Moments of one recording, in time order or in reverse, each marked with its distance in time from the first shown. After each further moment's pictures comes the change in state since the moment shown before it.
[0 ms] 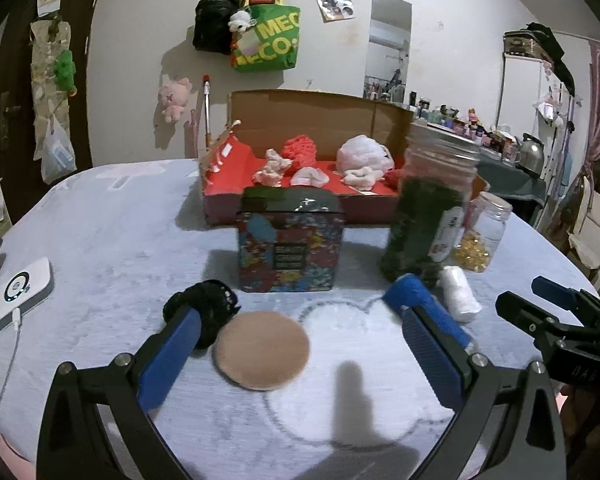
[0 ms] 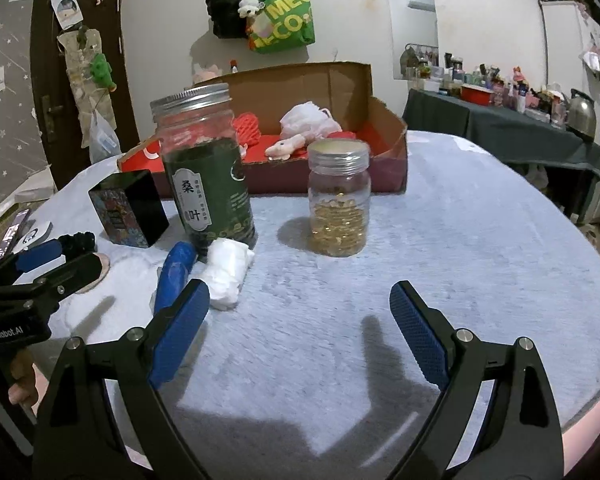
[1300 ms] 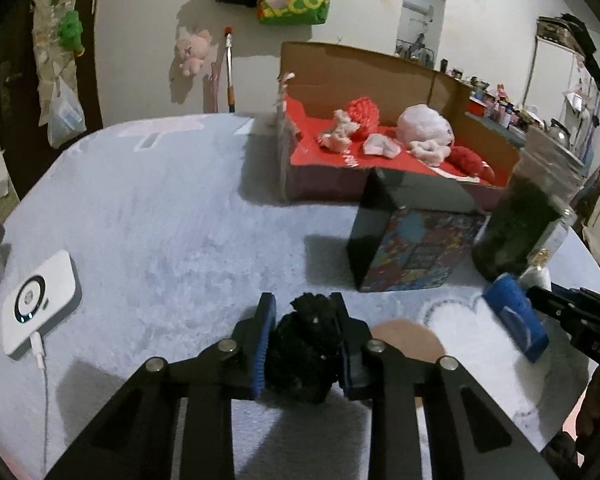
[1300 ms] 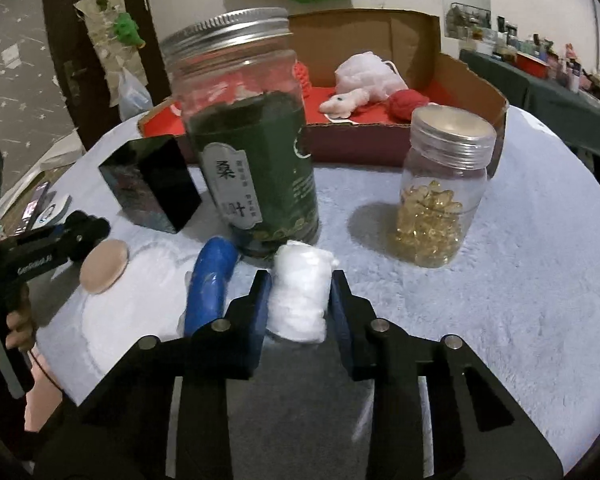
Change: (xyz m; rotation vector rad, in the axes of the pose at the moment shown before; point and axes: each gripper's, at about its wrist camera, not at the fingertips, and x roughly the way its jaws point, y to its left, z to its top) left arm 0.030 0.072 0.019 -0.027 0.175 0.023; right arm 0.049 0.022 0.022 -0.048 0.187 0.156
